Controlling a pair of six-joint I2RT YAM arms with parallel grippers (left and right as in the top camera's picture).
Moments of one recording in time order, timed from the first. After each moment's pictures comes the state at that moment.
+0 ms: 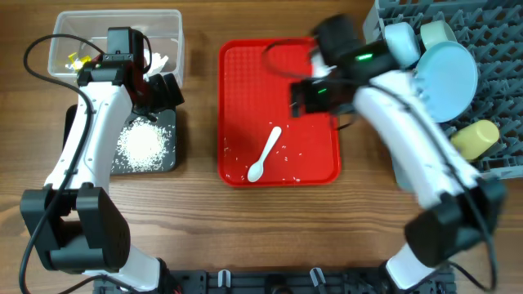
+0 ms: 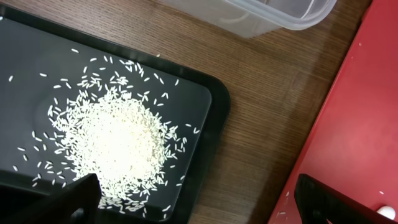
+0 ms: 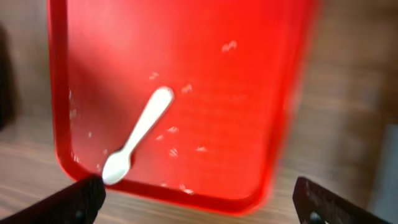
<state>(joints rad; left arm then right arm) 0.01 1.74 1.43 -0.96 -0.02 -0.37 0.45 1.82 1.65 -1.15 -0.05 0.29</state>
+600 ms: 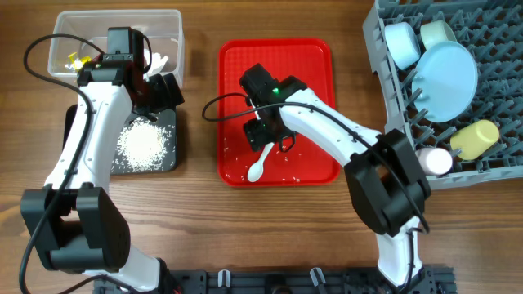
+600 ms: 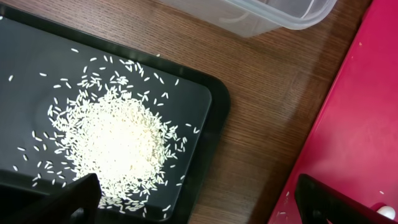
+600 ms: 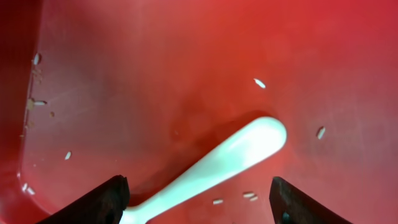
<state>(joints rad) 0.01 1.74 1.43 -0.96 -0.02 -0.37 0.64 2.11 1.59 -0.93 -0.04 0.19</state>
